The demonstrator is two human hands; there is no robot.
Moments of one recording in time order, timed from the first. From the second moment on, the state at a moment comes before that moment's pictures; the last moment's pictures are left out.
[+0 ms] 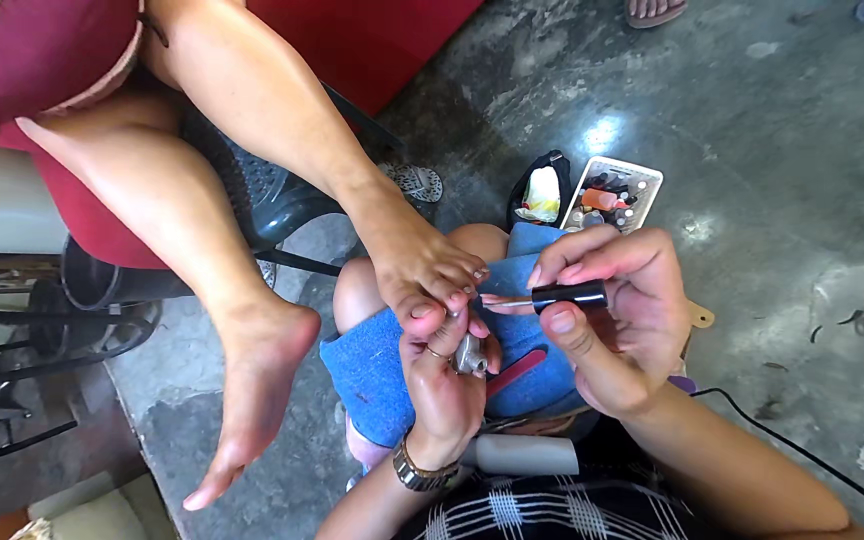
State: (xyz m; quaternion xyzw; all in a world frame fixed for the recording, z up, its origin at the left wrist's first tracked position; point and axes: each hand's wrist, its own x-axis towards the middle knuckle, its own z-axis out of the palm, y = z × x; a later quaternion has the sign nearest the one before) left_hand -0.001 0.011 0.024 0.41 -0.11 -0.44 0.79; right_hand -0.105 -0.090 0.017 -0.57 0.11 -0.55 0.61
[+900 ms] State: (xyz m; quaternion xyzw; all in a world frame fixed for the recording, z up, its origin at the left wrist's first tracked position) left_hand -0.004 0.020 0.038 0.42 -0.08 -0.43 0.79; right_hand -0.094 -0.077 0.027 -0.67 0.11 -0.54 0.49
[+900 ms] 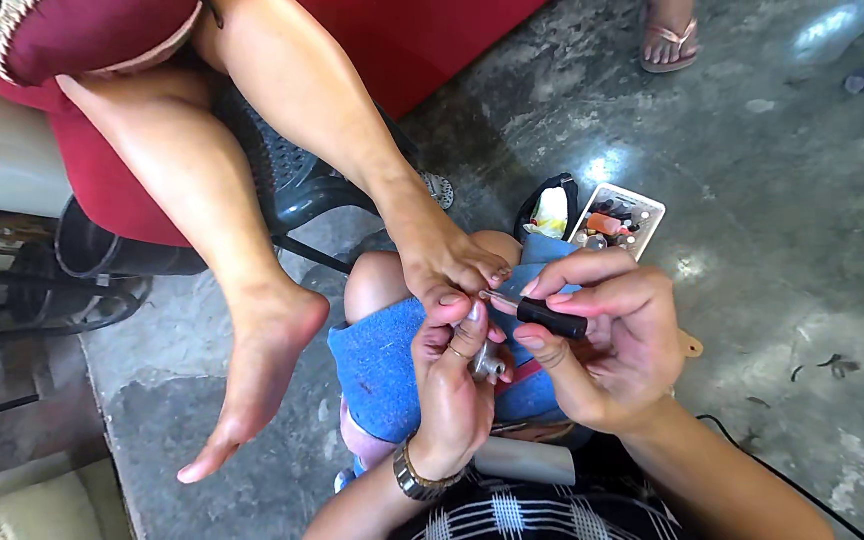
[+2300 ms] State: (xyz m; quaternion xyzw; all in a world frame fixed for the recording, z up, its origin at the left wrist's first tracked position) left_hand 0.002 0.020 0.032 0.40 -0.09 -0.44 0.79; right_hand -0.091 -0.080 0.027 -0.64 0.11 -0.54 0.53
